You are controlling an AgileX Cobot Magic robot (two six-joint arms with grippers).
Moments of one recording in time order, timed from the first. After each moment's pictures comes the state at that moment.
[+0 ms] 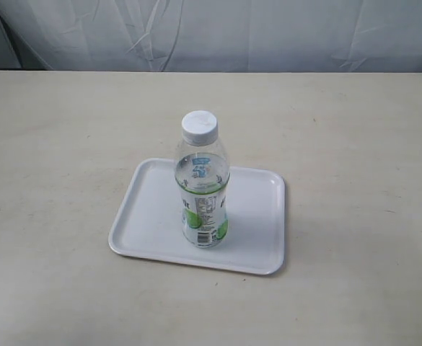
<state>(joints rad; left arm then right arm) 0.02 0.00 0.00 0.05 0.23 0.12 -0.11 0.01 -0.07 0.09 0.43 0.11</state>
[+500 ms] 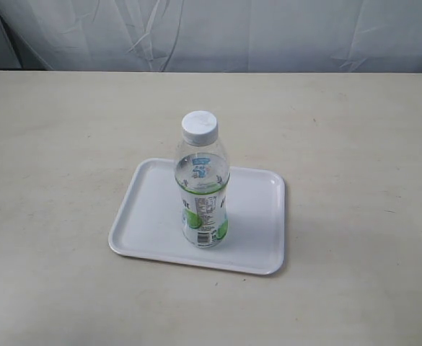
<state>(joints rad) 0.02 0.00 0.00 0.05 0.23 0.12 -0.14 0.01 -0.01 0.09 0.39 0.03</state>
